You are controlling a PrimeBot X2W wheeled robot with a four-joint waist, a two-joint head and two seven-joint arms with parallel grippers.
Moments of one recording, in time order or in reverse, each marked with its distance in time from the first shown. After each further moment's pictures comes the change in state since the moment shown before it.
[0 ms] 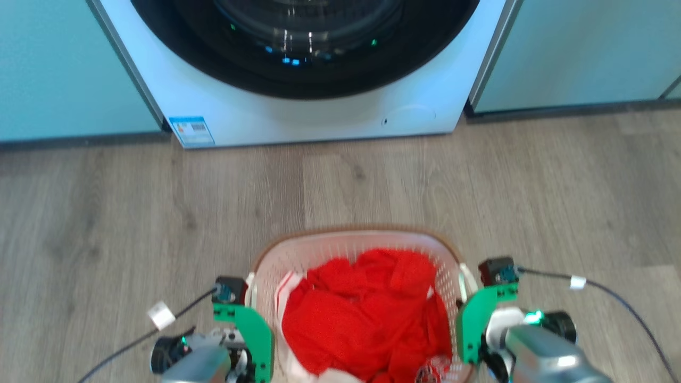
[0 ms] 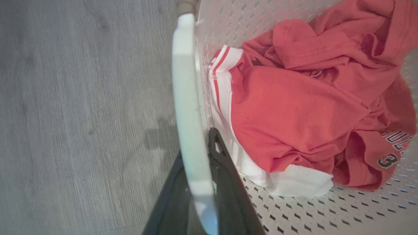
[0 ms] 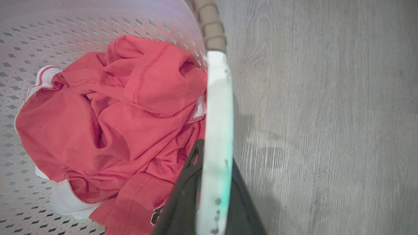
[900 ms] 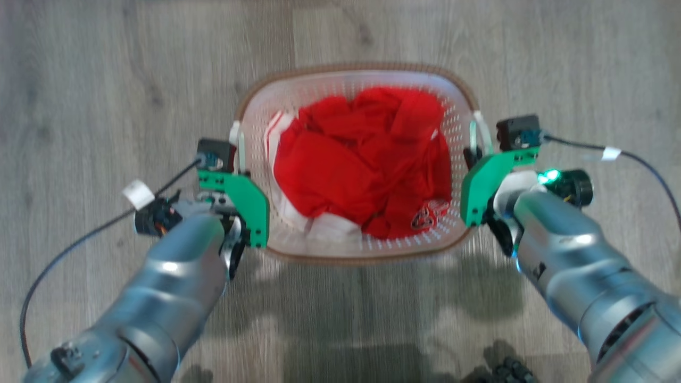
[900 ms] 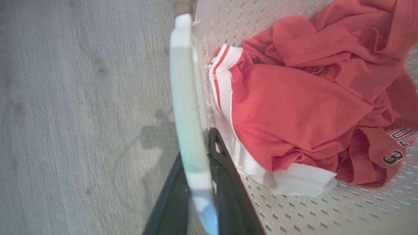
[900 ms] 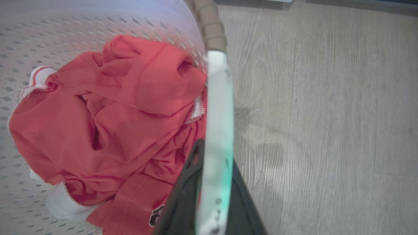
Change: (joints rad) left arm -0.355 0.001 -0.002 0.009 0.000 0.031 -0.072; right arm -0.370 -0.003 -0.017 0.052 -0.011 0.000 -0.079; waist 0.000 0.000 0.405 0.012
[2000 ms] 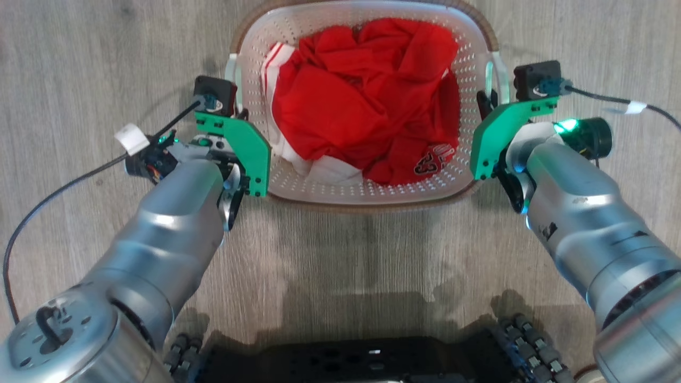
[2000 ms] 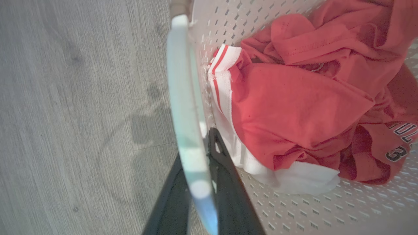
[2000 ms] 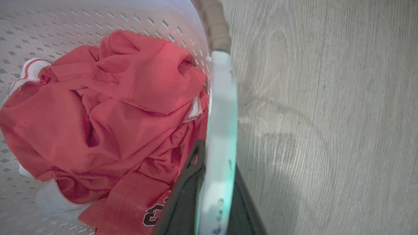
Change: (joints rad) left arm -0.157 0.002 -0.049 -0.021 -0.001 0.030 0.000; right arm -0.118 -0.007 -0.128 0.009 -0.134 0.000 -0.014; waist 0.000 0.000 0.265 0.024
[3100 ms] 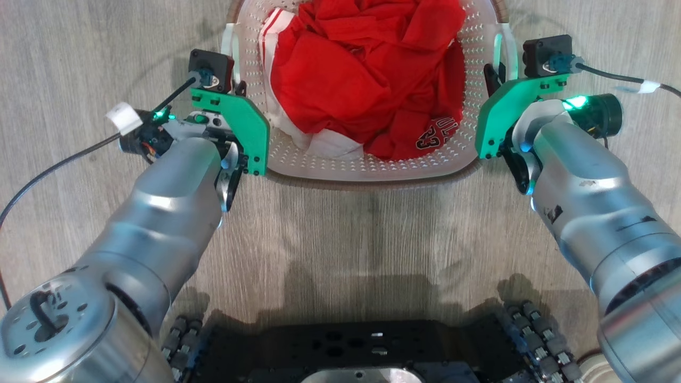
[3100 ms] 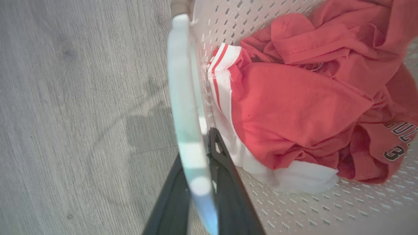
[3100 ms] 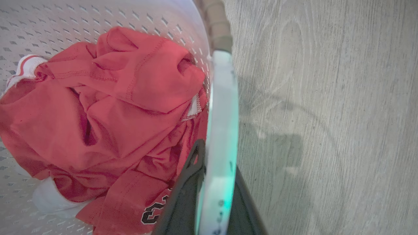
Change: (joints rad) left arm -0.063 0.000 -0.031 0.003 -0.025 0.004 -0.019; right arm -0.048 -0.002 -0.086 -0.001 -0.089 0.000 -0.004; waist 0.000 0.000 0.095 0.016
